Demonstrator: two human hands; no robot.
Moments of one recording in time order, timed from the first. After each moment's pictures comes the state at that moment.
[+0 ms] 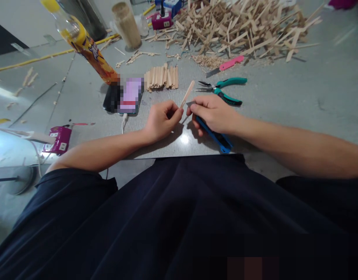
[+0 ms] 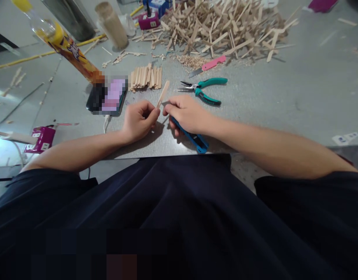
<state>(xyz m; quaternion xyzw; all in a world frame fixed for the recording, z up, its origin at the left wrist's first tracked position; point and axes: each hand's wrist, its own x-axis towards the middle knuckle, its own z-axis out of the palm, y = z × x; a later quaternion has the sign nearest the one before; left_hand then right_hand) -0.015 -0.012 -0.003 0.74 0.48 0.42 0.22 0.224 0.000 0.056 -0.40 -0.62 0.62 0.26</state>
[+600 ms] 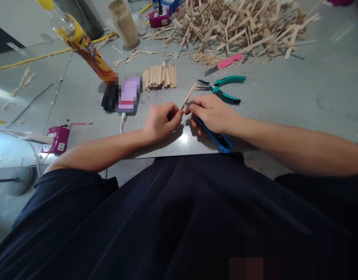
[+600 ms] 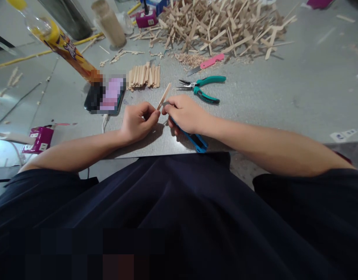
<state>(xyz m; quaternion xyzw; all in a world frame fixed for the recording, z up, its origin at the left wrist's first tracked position) -0.016 -0.016 -0.004 0.78 0.46 0.39 0.15 0.218 -0.002 0.063 -0.46 -0.62 0.59 0.23</state>
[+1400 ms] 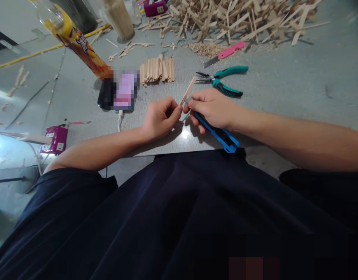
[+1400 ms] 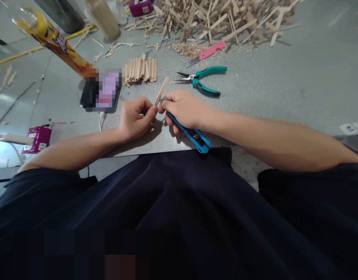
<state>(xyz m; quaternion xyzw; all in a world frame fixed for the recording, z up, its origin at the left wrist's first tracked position) -0.014 -0.018 -0.003 0.78 0.44 0.41 0.20 0.217 -0.006 0.073 -0.47 -0.60 0.62 0.19</state>
